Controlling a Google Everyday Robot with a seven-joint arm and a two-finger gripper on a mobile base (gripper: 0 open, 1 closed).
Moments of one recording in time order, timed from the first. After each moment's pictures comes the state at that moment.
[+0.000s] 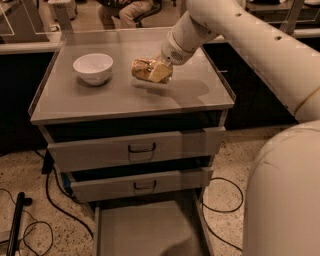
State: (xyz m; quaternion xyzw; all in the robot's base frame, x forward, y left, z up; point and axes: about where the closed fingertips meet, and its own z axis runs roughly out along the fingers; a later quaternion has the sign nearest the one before) arm 0.733 0.001 0.880 -0.61 0.72 0.07 0.32
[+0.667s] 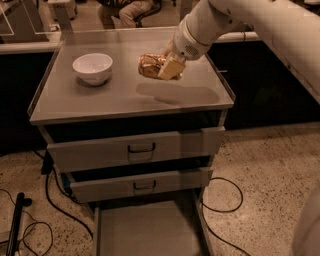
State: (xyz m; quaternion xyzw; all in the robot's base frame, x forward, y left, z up) arm 0.685 -0.027 0.921 -0.64 0.69 0.05 0.33
